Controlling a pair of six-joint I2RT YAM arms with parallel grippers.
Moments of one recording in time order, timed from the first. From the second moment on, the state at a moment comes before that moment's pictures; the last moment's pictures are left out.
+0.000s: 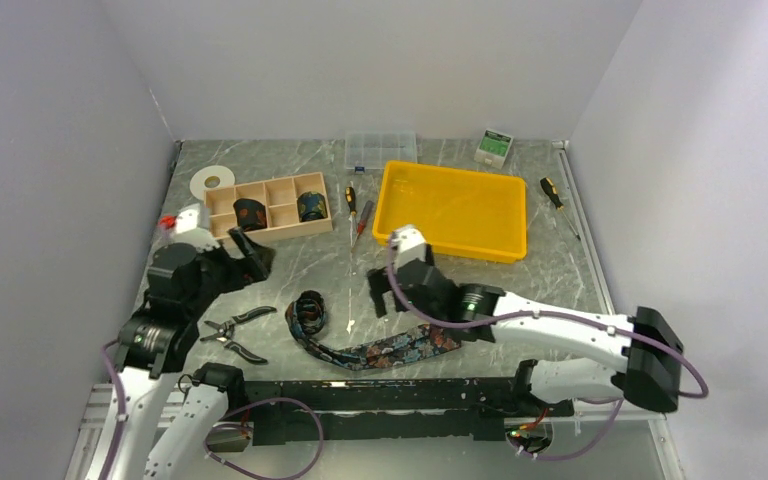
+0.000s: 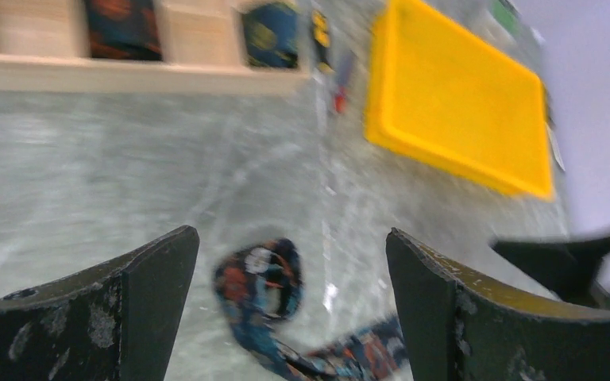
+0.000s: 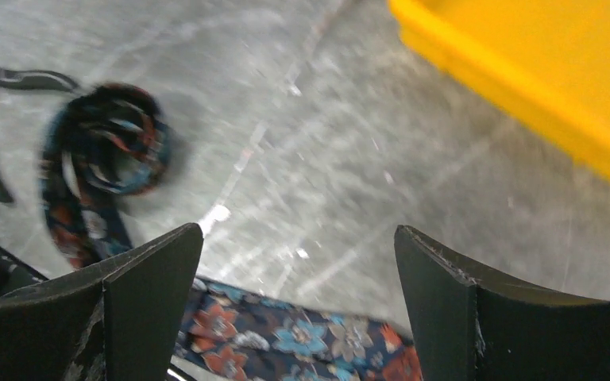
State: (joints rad) left arm -0.20 0.54 0.87 -0.72 -0.04 -0.52; right arm 1.18 1.23 0.86 -0.22 0.47 0.40
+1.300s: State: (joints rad) left arm -0.97 1.18 0.40 -0.05 0.05 -0.79; right arm 1.10 1.14 0.51 -0.47 0.34 1.47
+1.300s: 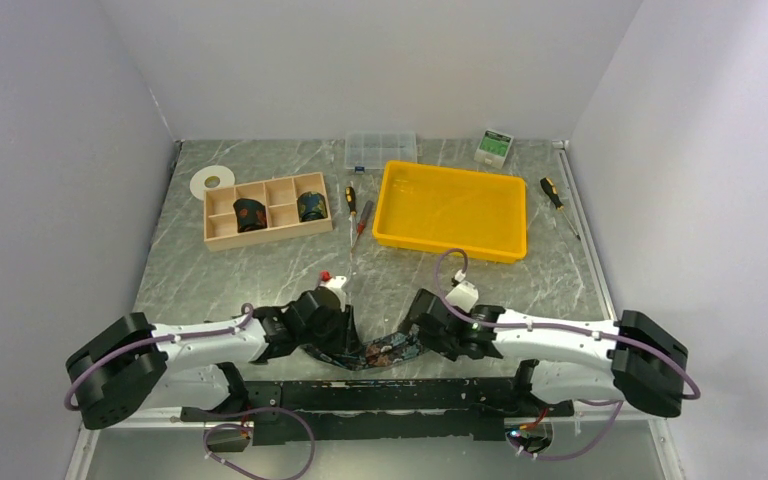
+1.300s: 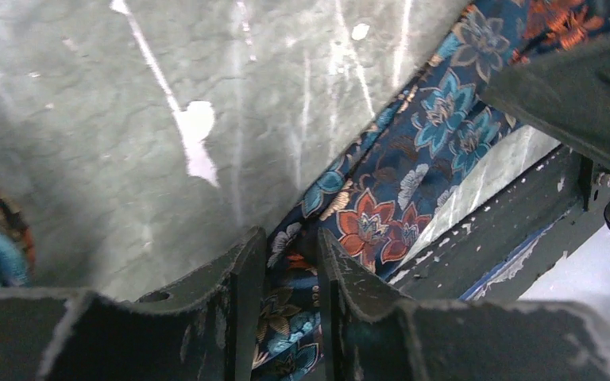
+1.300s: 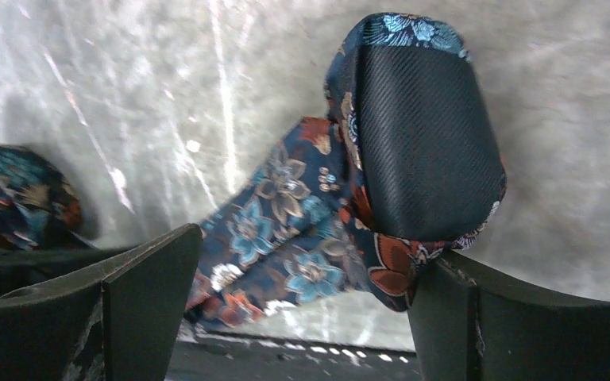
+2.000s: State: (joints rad) left arm -1.07 1.17 0.32 0.13 0.02 -0.81; right arm 1.10 1.45 0.57 -0.11 0.42 1.56
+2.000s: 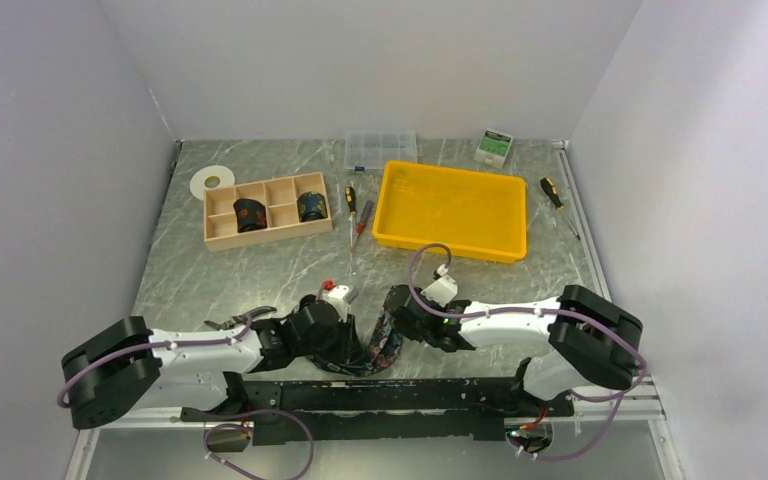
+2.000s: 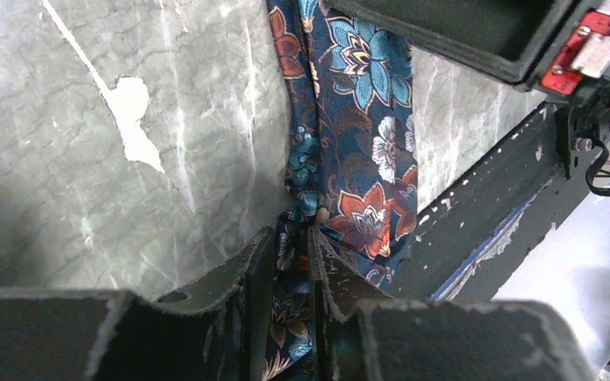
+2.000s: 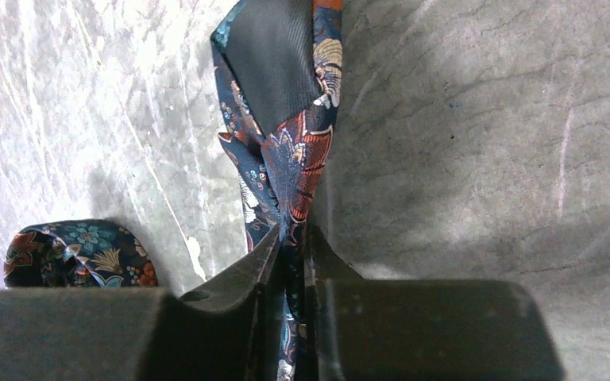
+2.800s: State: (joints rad) left arm -1.08 0.39 0.99 -0.48 -0.39 -0.58; right arm 1.08 0.91 1.58 -0.29 0.42 0.27
